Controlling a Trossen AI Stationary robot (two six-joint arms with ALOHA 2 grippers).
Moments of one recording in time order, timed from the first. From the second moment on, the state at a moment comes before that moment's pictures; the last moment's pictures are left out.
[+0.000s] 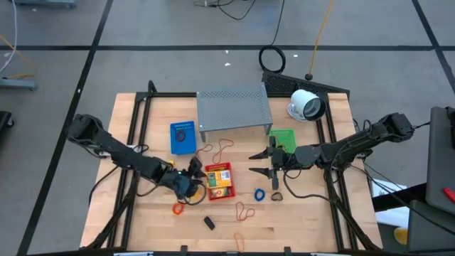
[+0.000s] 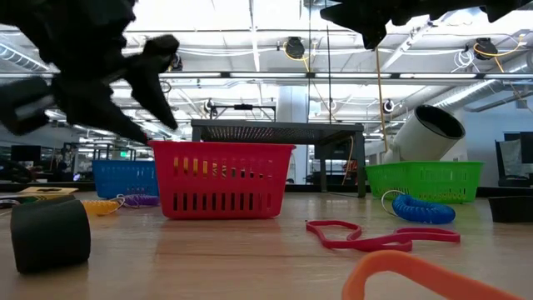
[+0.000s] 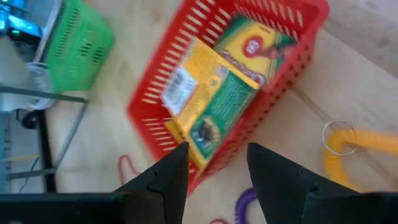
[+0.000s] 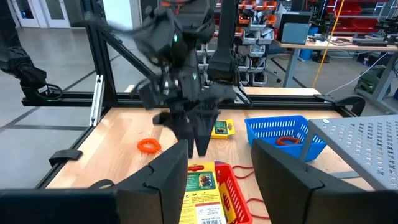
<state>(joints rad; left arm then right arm) -0.45 1.42 0.67 -0.09 -0.42 0.55 0.29 1.19 0.61 0.47 0.26 0.05</state>
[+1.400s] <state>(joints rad) -0.39 1.49 0.67 0.11 -0.32 0.44 0.29 1.19 0.61 0.47 0.26 0.04</state>
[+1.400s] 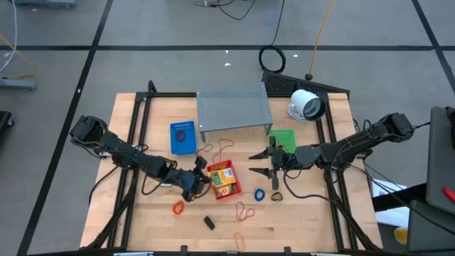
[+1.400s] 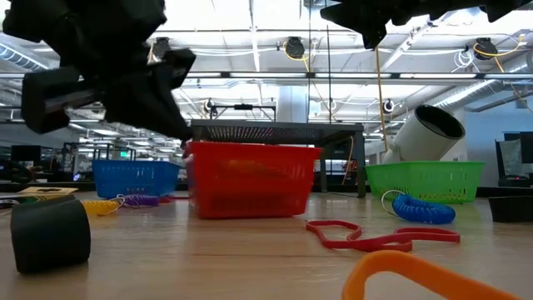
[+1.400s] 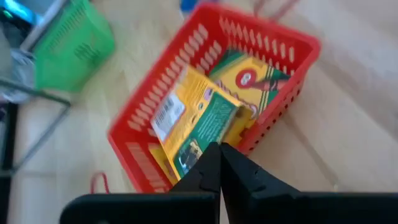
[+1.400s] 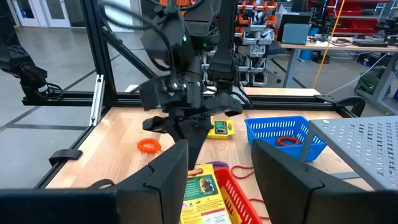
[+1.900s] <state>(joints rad) -0.40 1.38 0.73 0.22 -0.32 0.35 0.29 1.19 0.61 0.47 0.26 0.04</state>
